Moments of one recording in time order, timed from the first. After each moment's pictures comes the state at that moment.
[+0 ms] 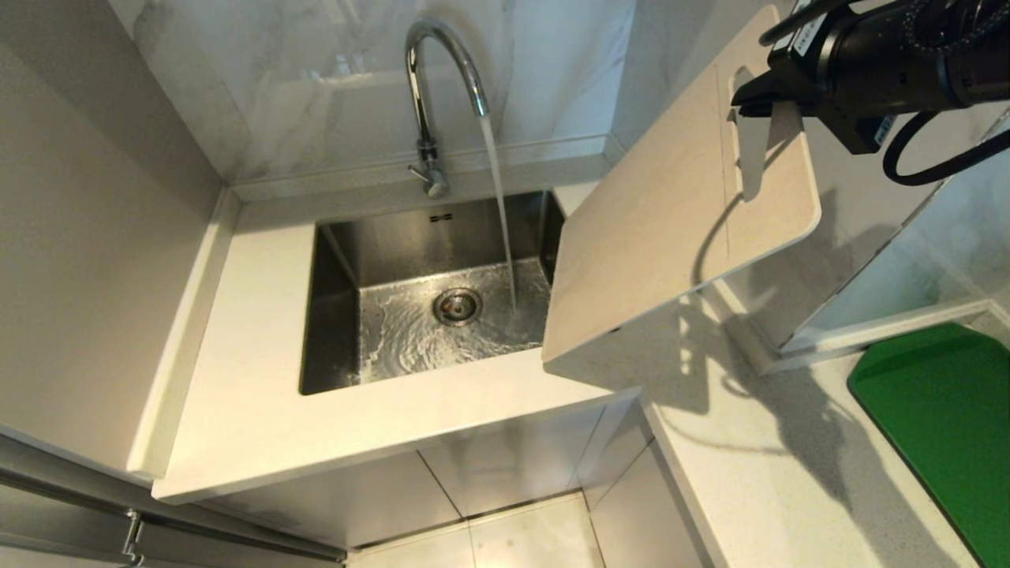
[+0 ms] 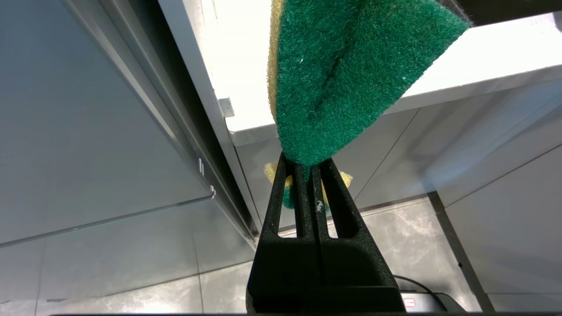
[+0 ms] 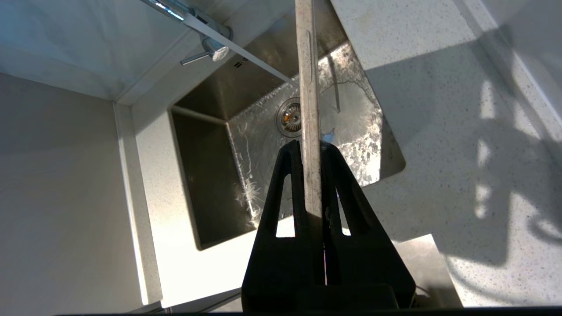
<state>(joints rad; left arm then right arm) 0.00 0.00 -0.02 0.04 0.00 0.00 0.21 1.64 -1.95 0.47 0.09 0.55</state>
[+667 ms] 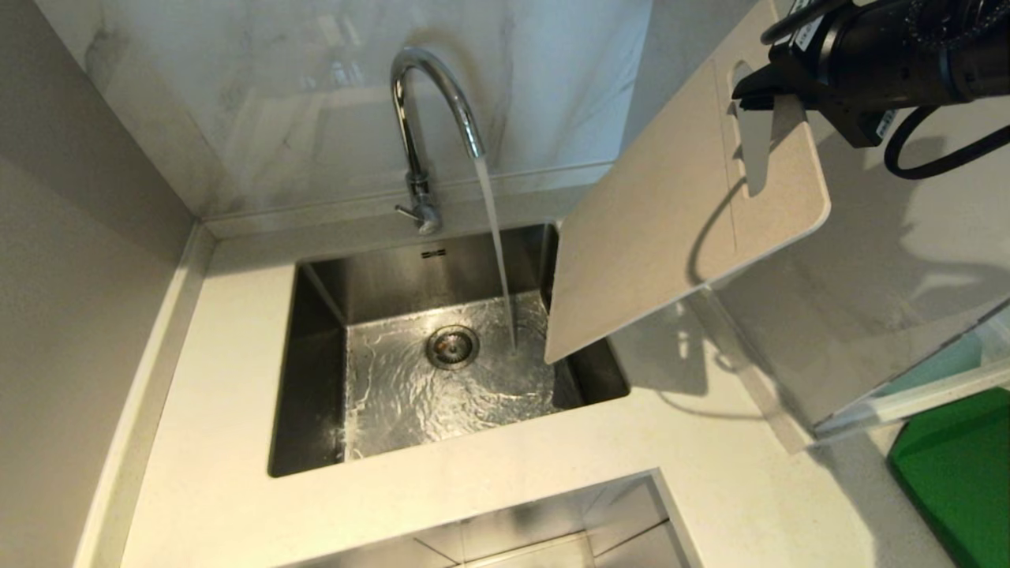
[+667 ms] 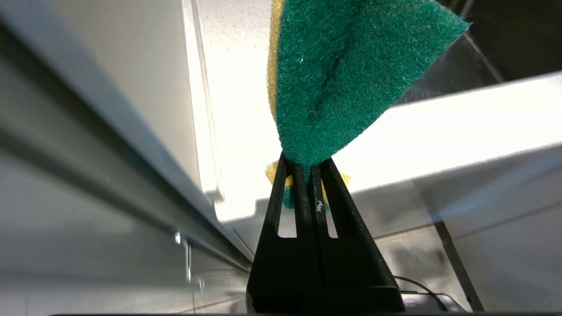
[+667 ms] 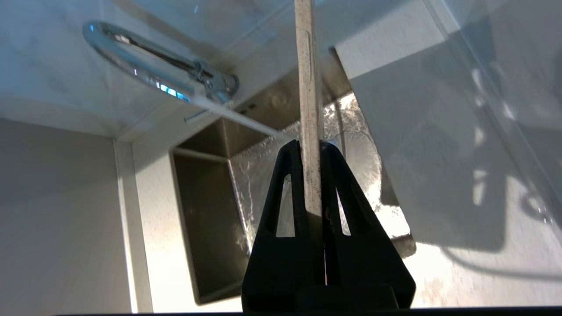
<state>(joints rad) 0.00 0.00 -0.02 0.03 0.00 0.00 0.21 1.64 -1.95 0.45 0.10 0.53</state>
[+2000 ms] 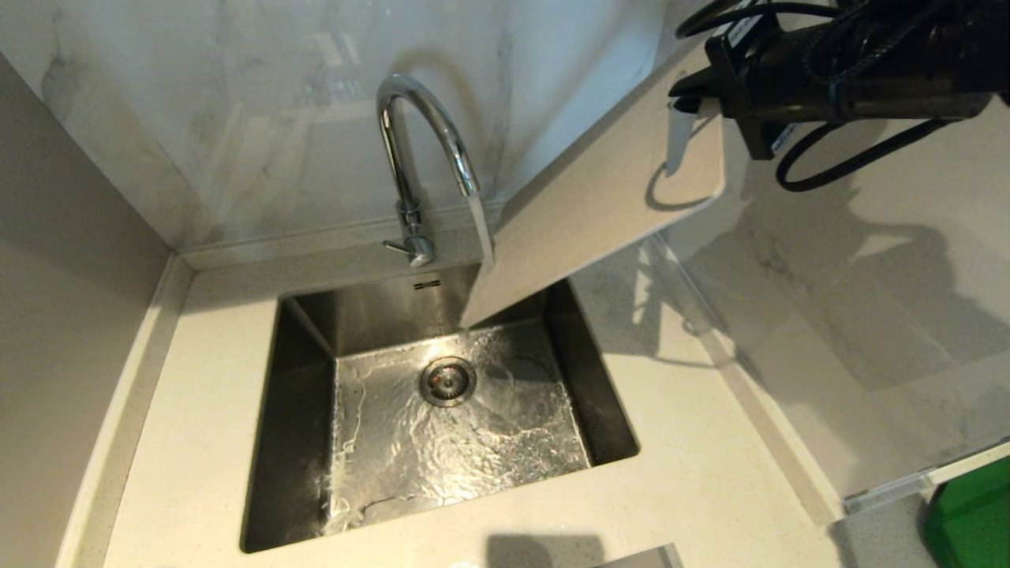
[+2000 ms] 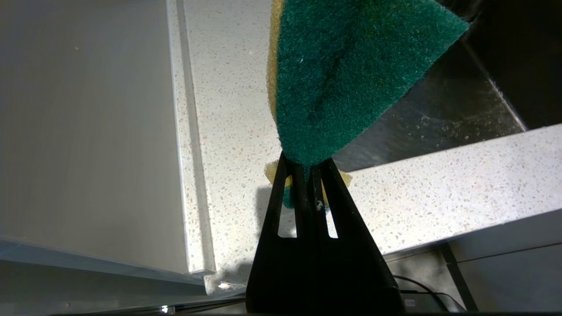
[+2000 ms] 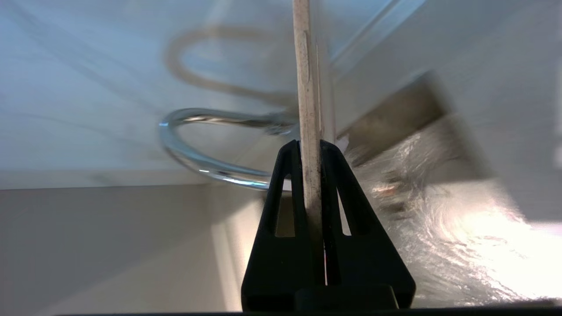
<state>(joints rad) 0.00 0.00 -0.02 0.03 -0.01 0.01 0.23 1.77 -1.95 0.22 0.20 0.84</state>
